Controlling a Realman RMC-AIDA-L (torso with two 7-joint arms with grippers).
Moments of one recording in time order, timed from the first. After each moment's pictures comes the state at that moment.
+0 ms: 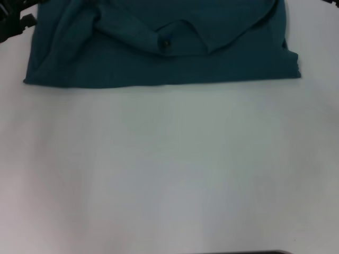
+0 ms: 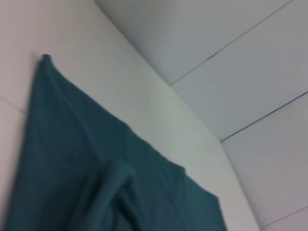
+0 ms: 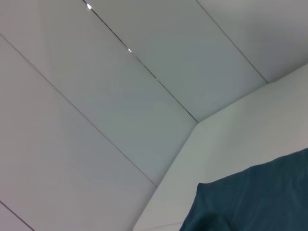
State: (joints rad) left arm -0.55 -1.99 -2.52 -0.63 -1.29 1.17 -2.29; right arm 0.39 2.01 -0.55 -0.86 -1.74 -1.58 2.09
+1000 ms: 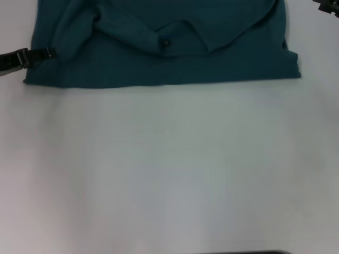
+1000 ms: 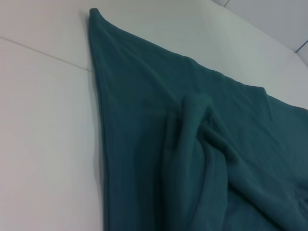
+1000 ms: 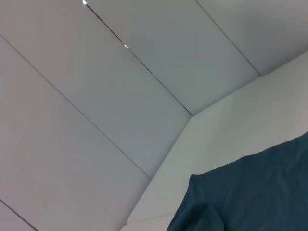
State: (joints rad) left arm -0.58 -1.99 -2.49 -0.57 -1.01 1.03 -2.13; right arm 0.39 1.98 -0.55 -0.78 -1.75 -1.58 2.03
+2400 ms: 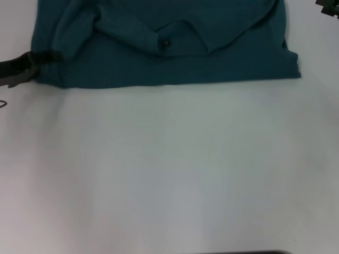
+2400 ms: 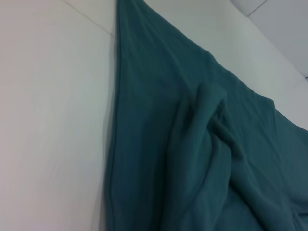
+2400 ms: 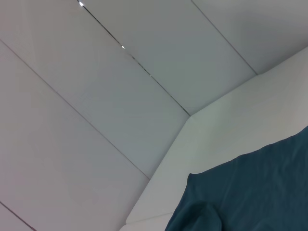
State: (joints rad) left arm -0.59 -1.99 -2.55 -0.48 -1.02 1.03 -2.24; right arm 0.38 1.98 -0.54 -0.78 -1.75 -1.58 2.03
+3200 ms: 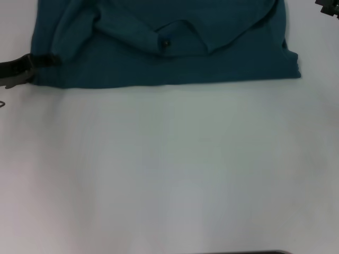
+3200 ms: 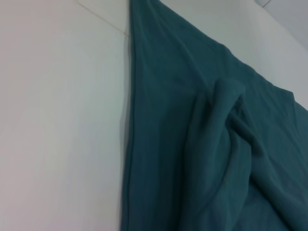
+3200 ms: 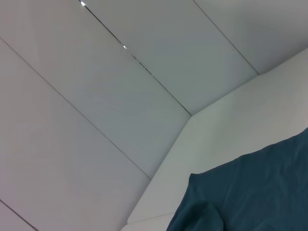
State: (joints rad) left arm -0.60 -1.99 -2.52 -0.48 -0.98 0.98 -2.27; right arm 0.38 1.98 -0.54 -0.78 -1.75 -1.59 2.03
